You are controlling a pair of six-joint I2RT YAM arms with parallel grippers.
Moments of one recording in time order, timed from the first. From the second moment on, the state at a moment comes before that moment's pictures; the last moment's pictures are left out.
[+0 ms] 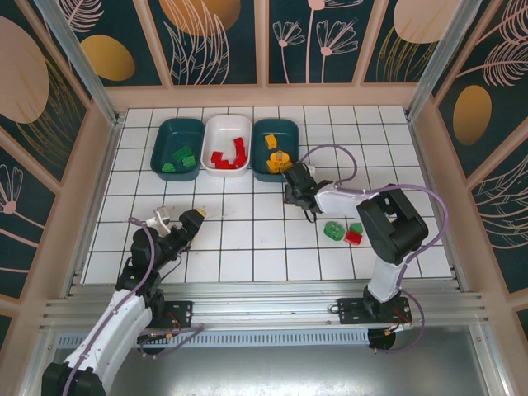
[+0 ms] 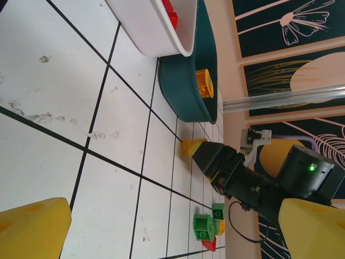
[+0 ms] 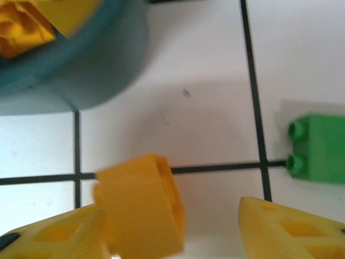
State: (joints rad) left arm -0.24 0.49 0.05 0.14 0.38 -1.21; right arm 0.63 1.80 1.01 -0.21 0.31 0.56
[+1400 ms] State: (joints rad) left arm -0.59 1.13 0.27 0.45 0.34 -1.12; right arm 0.50 2.14 1.65 -0.29 0.10 0.42
